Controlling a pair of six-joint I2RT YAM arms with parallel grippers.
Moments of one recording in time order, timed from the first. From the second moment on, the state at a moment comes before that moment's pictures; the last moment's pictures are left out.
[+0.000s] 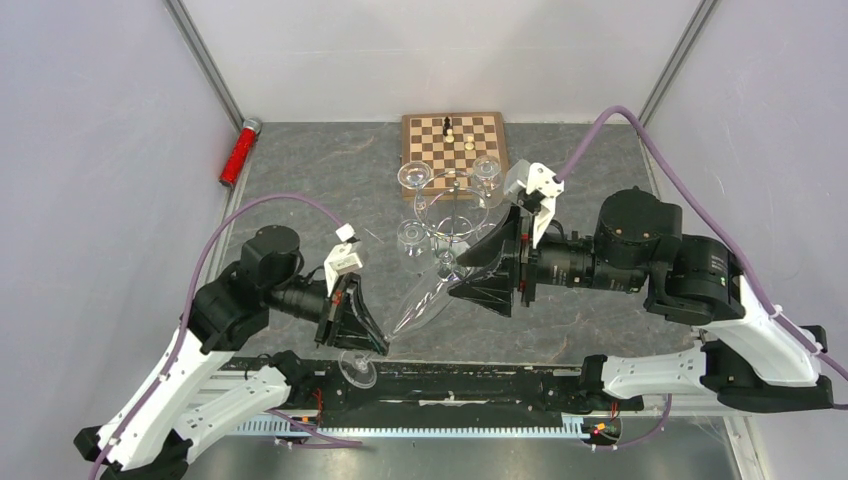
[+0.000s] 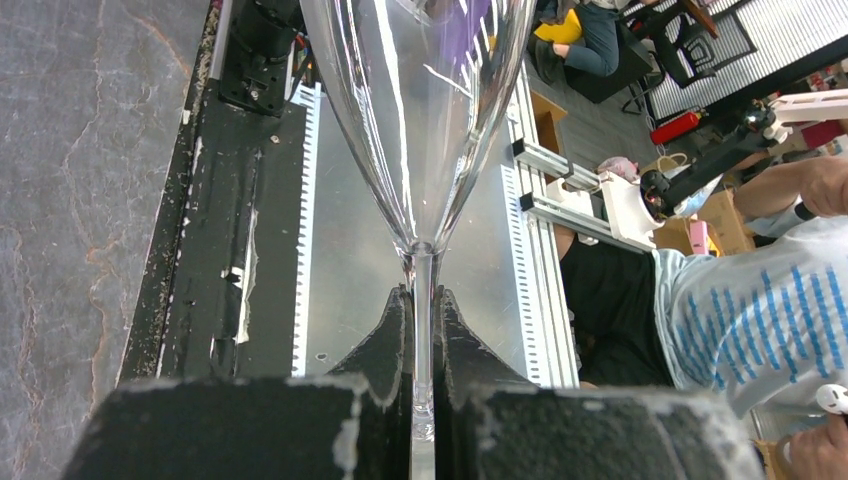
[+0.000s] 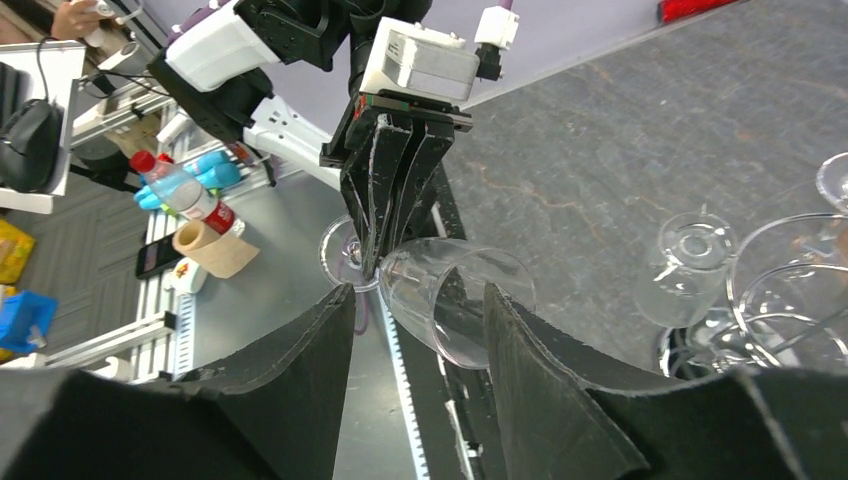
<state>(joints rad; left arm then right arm) -0.68 0.72 1.05 -0.82 1.07 -0.24 1.24 1.10 1.75 -0.80 -0.10 0.24</state>
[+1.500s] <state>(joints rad) -0.73 0.66 1.05 -0.84 1.05 -0.18 1.21 1.13 1.62 -0.73 -0.43 0.30</state>
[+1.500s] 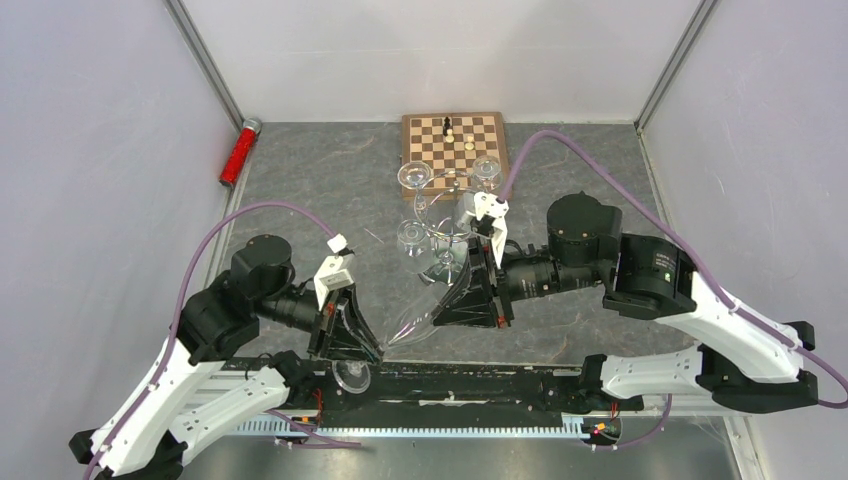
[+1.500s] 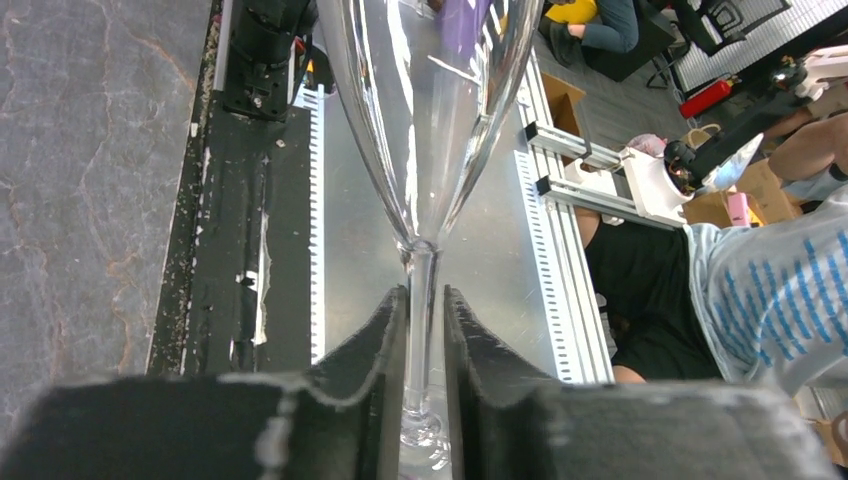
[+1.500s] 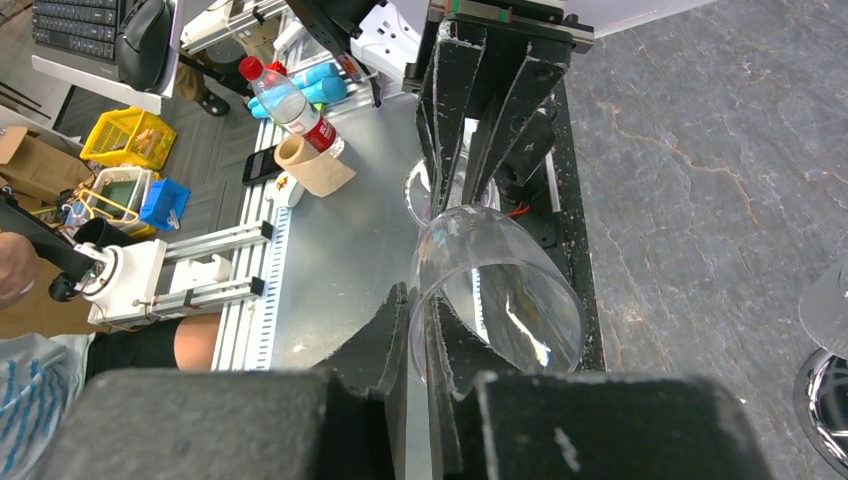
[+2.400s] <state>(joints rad) -0.74 0.72 1.10 -0.89 0.73 -0.16 1.20 1.00 1.47 -0.90 -0.20 0.25</state>
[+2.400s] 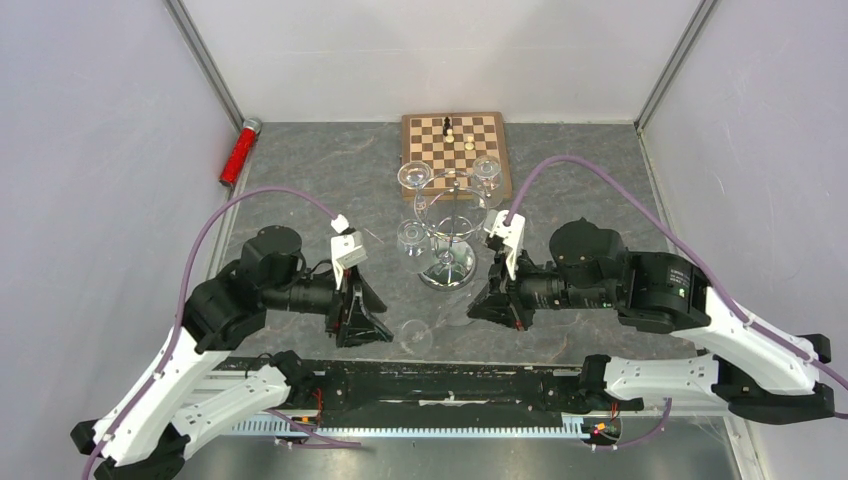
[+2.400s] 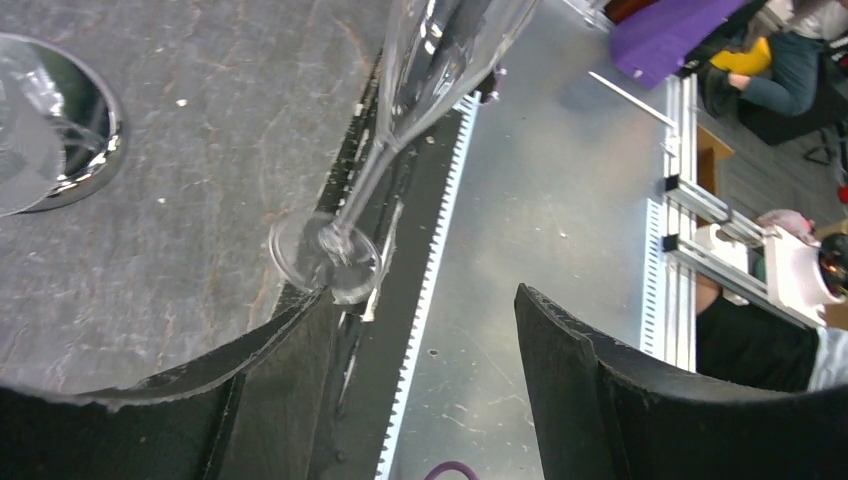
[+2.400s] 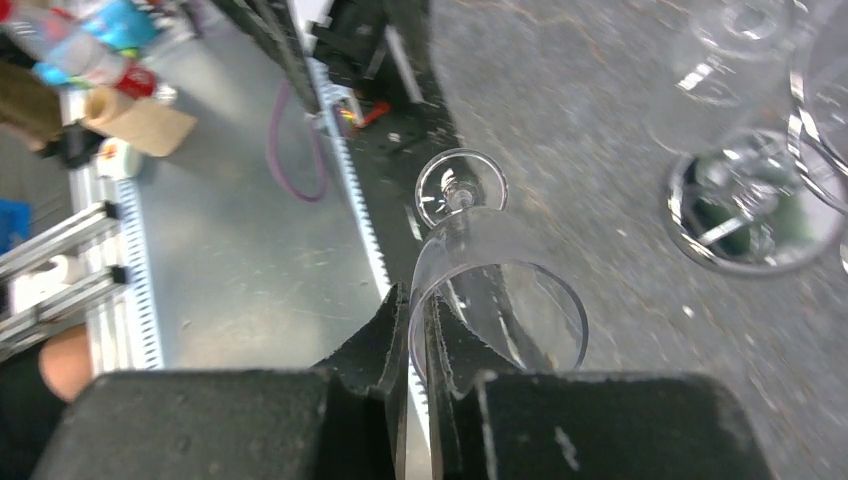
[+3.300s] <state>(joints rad) -0.74 0.63 0.96 -0.70 0.26 -0.18 0.83 1.10 1.40 -1.10 0.39 0.16</state>
